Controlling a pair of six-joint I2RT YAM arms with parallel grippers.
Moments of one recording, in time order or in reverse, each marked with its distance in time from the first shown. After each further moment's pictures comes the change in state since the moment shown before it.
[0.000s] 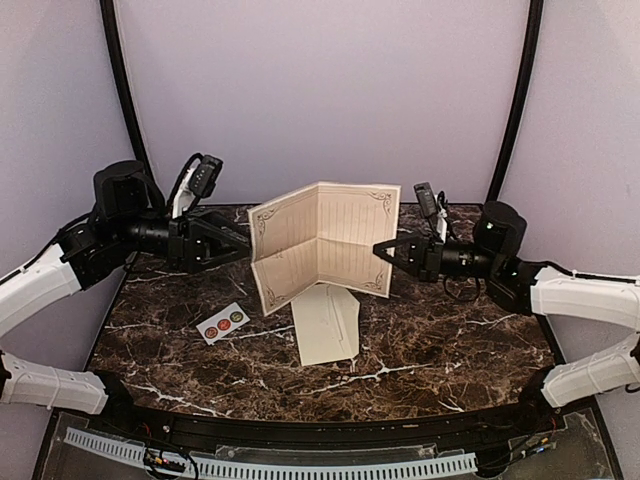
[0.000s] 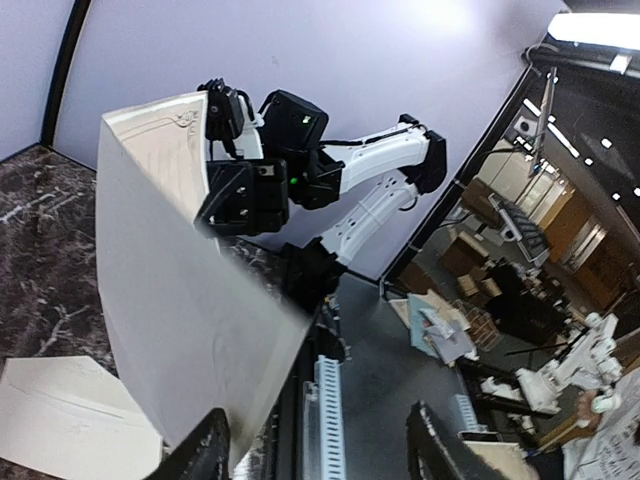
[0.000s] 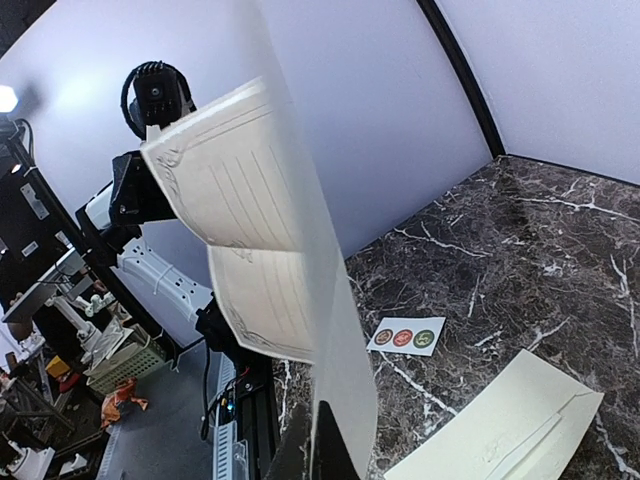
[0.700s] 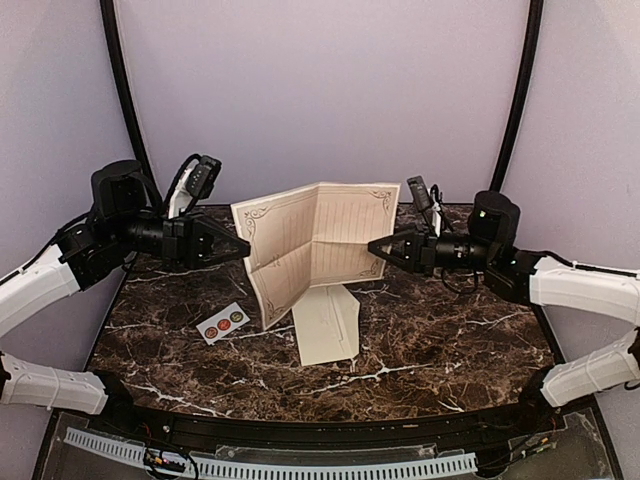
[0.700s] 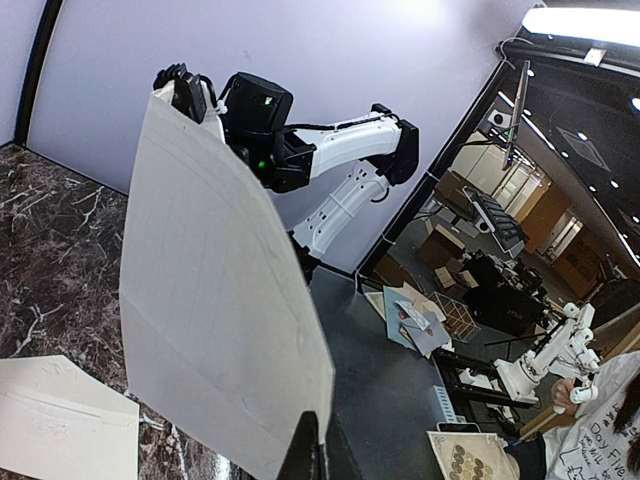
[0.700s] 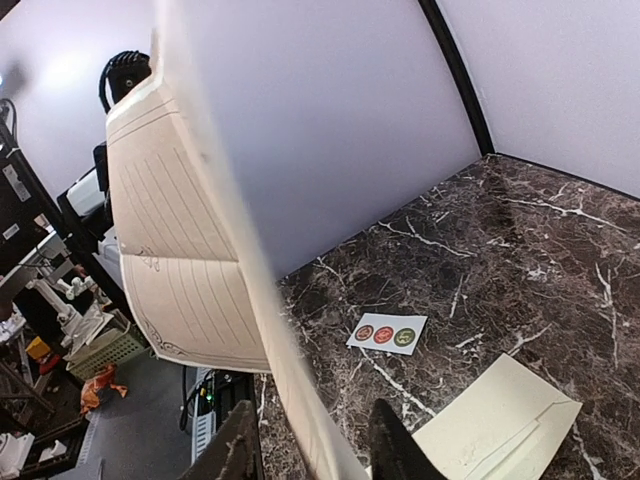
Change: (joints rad) left arm 0.000 -0.008 0.000 0.004 0.061 -0.025; right arm 0.001 0.024 0.085 -0.130 0.014 -0.097
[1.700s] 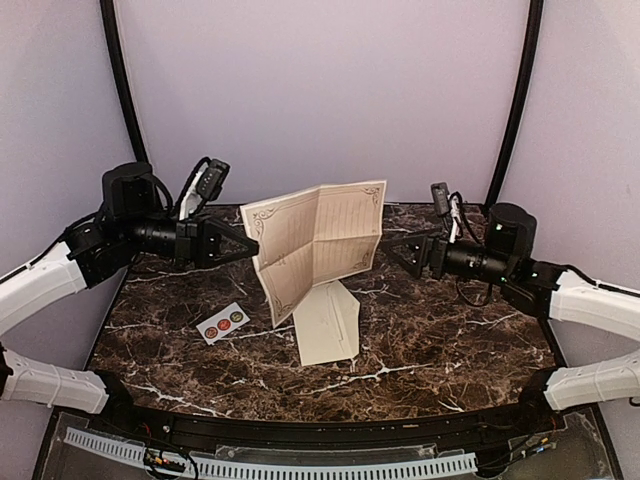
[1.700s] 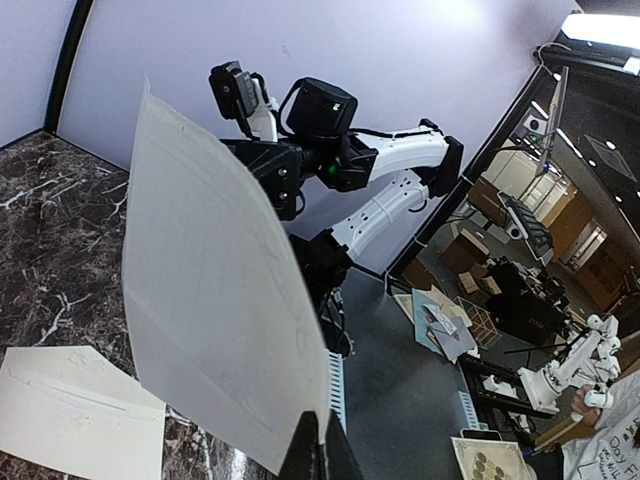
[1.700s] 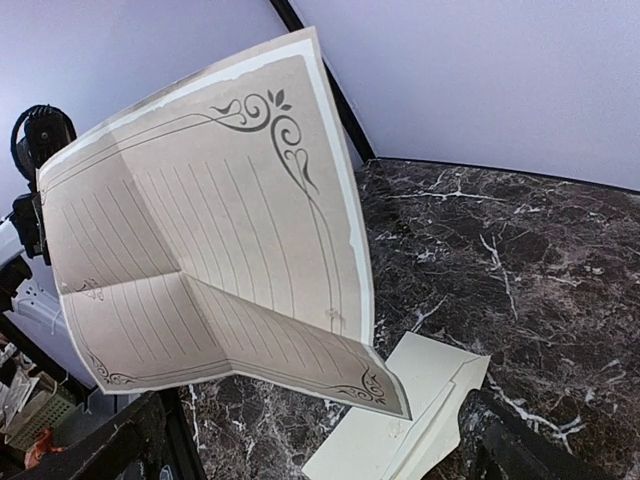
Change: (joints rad) left arm 0.000 0.040 0.000 -0.018 -0.086 0.042; right arm 0.014 -0.188 -0.098 -0.151 0.349 0.015
